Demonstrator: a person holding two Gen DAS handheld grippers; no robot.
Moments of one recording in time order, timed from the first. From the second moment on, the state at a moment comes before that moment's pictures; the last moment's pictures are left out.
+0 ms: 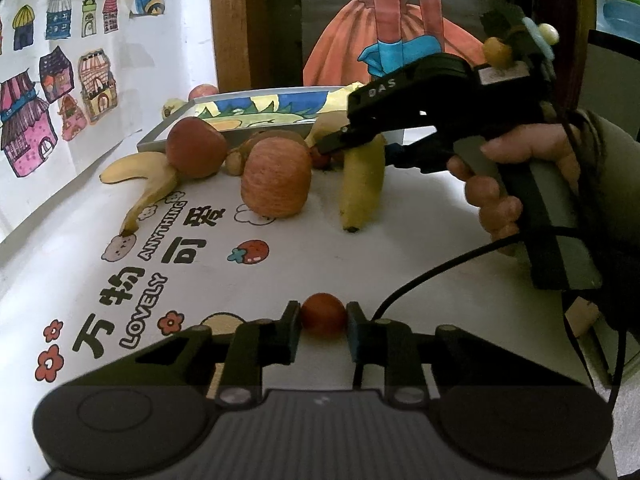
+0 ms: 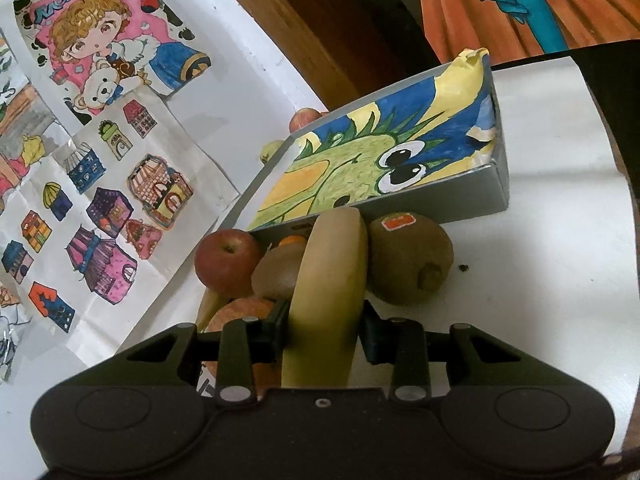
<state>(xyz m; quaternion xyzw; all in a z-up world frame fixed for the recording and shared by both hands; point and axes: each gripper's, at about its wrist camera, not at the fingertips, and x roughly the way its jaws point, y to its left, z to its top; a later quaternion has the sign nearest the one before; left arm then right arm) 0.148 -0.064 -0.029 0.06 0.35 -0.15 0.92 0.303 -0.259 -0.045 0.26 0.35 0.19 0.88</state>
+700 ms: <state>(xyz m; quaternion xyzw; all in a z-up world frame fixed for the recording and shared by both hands) 0.119 -0.036 0.026 0.04 0.28 -0.10 0.95 0.242 -0.280 -0.025 0.27 0.34 0.21 0.87</state>
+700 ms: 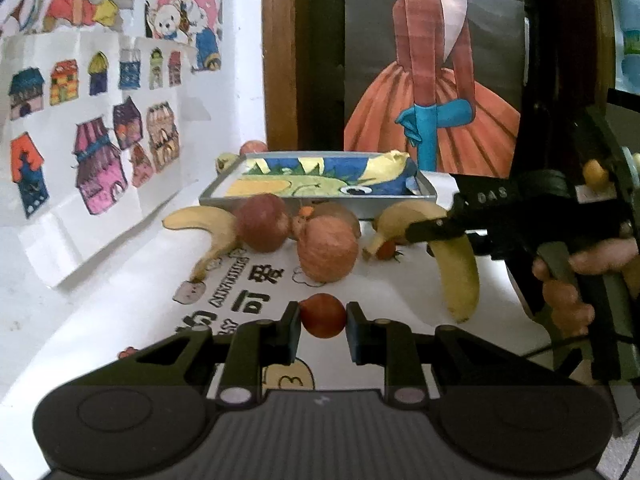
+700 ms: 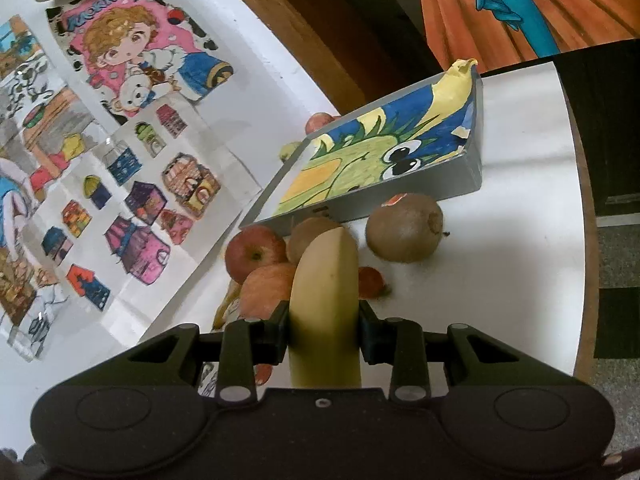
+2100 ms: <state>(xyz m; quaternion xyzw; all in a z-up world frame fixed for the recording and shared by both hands) 0.167 -0.044 0.173 0.01 0.14 -0.11 0.98 0.231 -0.300 0.098 0.23 0.25 0.27 0.90</state>
